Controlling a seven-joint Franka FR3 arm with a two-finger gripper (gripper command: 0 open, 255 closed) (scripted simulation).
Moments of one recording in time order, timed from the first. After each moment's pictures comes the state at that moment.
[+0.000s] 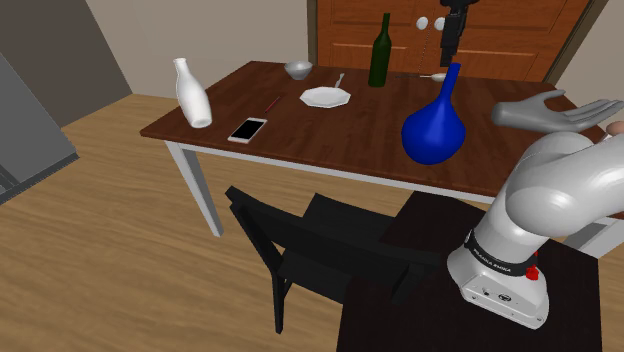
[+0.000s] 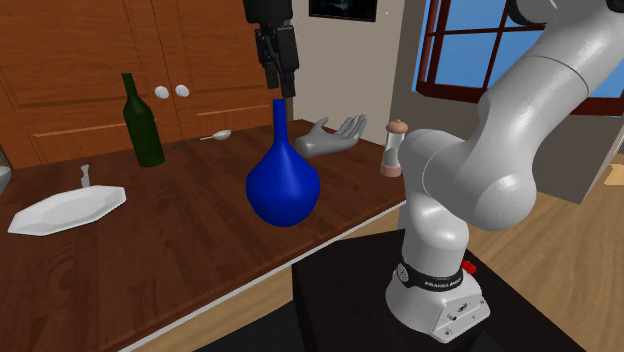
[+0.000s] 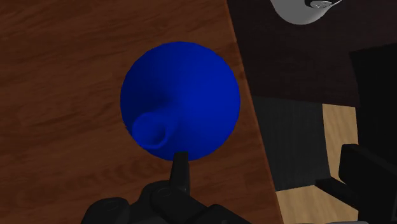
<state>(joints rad) -0.07 -0.72 -0.25 -2.22 -0.25 1.43 -0.43</state>
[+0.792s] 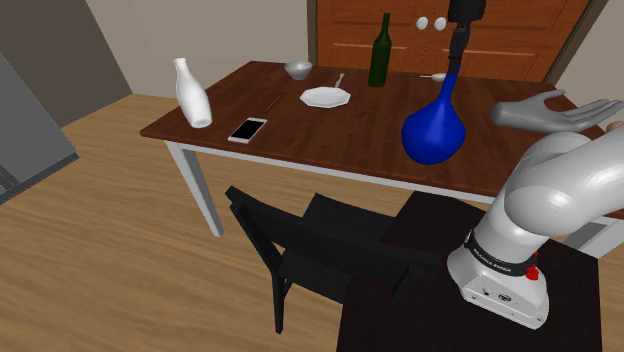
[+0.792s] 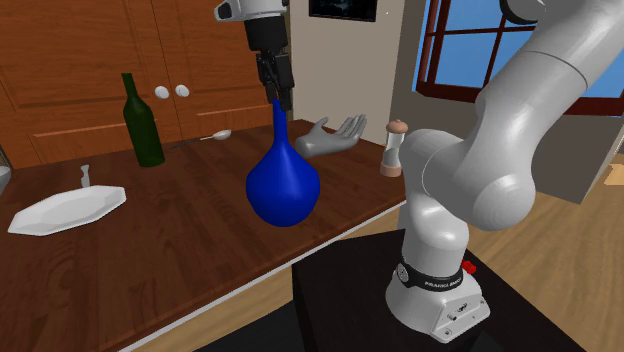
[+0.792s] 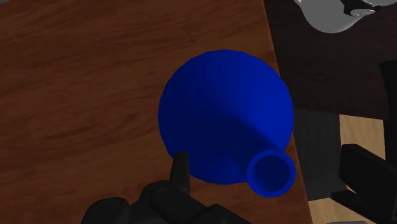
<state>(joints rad) -0.10 -0.65 -0.40 -2.24 -0.31 1.52 -0.58</state>
